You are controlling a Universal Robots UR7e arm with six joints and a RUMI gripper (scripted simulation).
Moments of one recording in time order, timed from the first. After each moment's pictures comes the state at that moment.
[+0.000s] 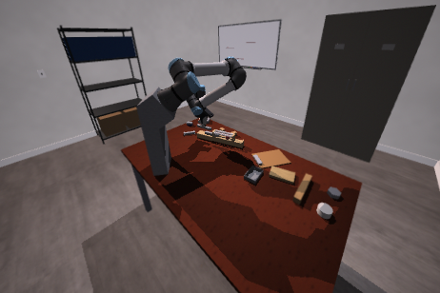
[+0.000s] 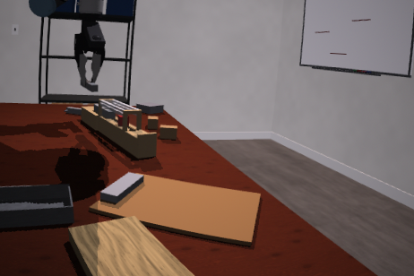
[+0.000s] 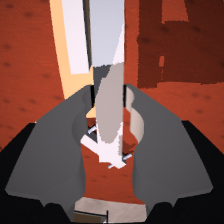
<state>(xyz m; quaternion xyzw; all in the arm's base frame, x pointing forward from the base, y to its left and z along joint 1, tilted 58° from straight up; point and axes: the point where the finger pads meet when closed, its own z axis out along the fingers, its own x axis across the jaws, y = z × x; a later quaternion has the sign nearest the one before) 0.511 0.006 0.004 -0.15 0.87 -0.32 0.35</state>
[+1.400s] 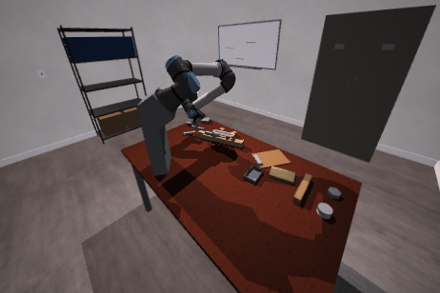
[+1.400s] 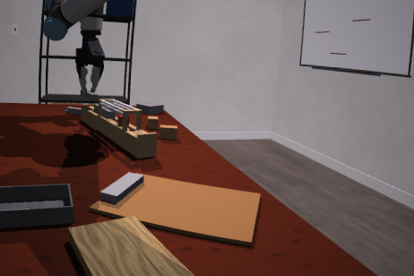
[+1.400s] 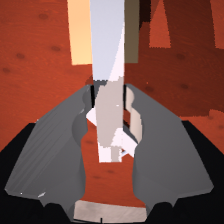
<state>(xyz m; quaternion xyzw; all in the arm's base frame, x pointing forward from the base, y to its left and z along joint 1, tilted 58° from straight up) 0.559 0.067 -0.071 -0.15 0.86 -0.35 0.33</state>
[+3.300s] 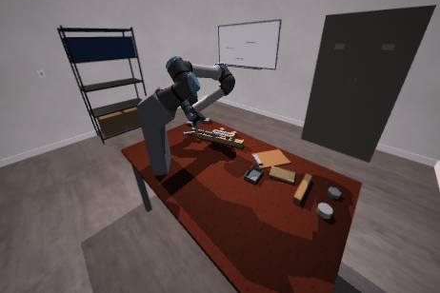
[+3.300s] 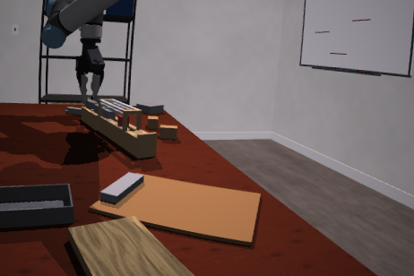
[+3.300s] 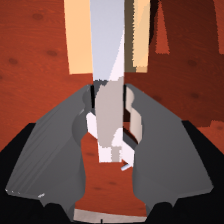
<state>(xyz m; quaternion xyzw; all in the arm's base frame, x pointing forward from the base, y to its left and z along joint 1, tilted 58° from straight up) 0.580 0.056 -0.085 -0.15 0.86 -0.35 0.34</state>
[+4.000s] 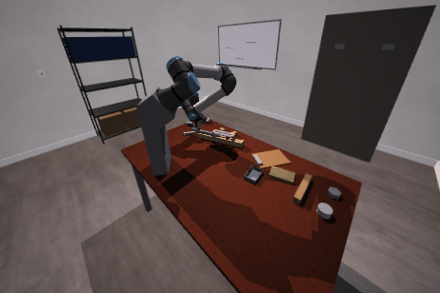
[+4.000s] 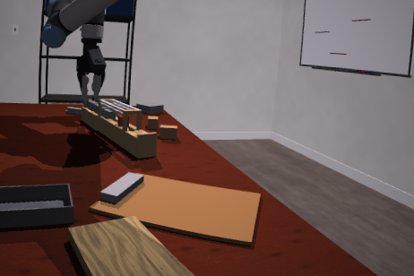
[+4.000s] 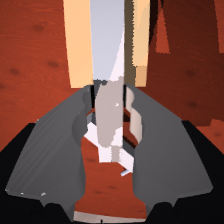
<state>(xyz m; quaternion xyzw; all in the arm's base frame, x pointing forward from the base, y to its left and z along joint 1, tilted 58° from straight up) 0.580 0.047 -0.077 -0.15 0.86 -0.35 0.34</state>
